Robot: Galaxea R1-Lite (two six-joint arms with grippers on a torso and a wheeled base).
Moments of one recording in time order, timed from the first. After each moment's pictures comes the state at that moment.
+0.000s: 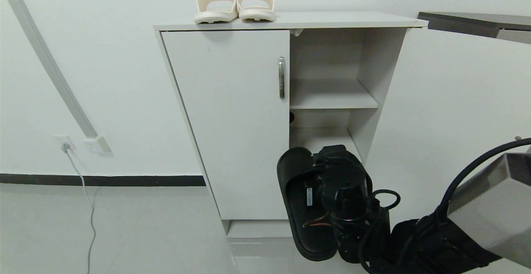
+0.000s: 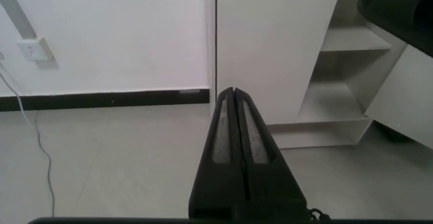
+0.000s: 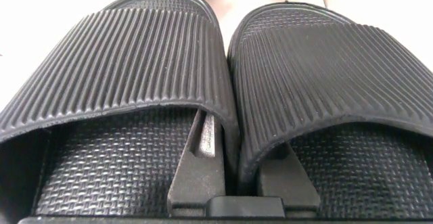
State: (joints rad) left arm 0.00 0.00 0.00 0.01 -0.01 0.01; right arm 0.89 2.06 -0.87 -0.98 -0.78 0.16
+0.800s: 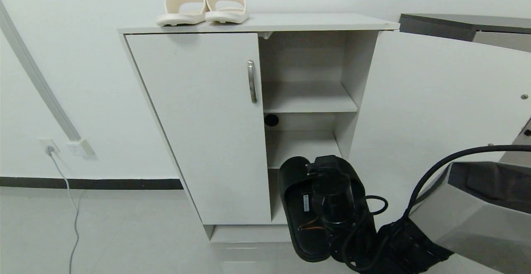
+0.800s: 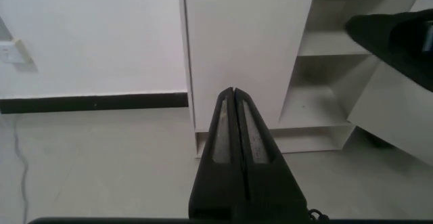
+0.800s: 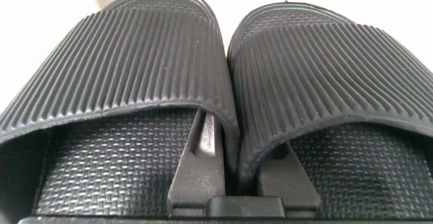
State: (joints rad) left arm 0.00 0.00 0.00 0.01 -0.01 0.00; right arm 0.84 2.18 -0.90 -1.01 -0.76 0.16
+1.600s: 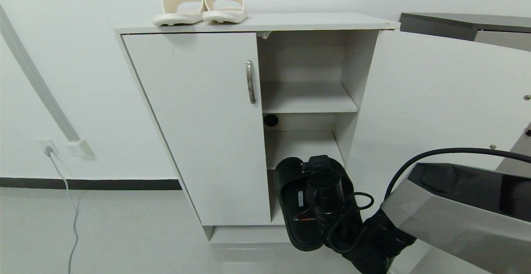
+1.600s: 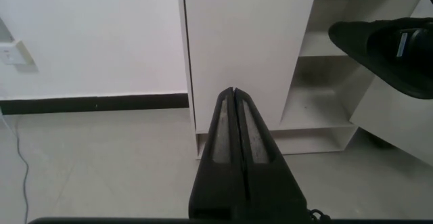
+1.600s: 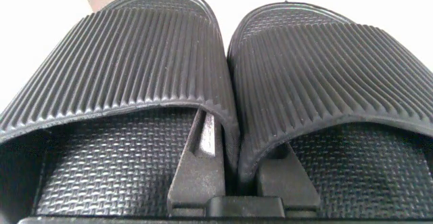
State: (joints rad) left arm 0.00 0.00 0.00 0.01 -0.01 0.01; right arm 0.81 2.31 -1.02 -1.04 -0.67 0.15
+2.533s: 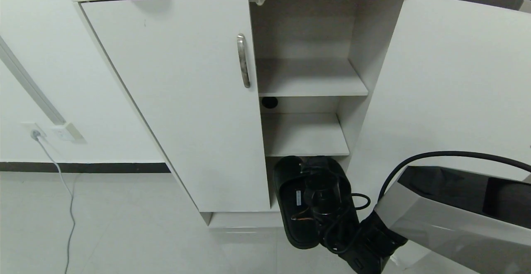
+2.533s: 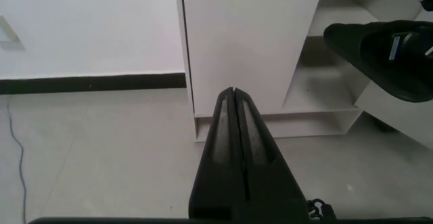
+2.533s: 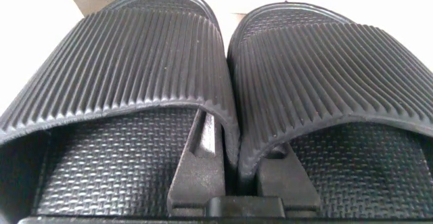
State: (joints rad) left arm 0.00 0.00 0.00 0.01 -0.01 0.01; right arm 0.80 2.34 -1.04 -1.08 -0.68 0.15
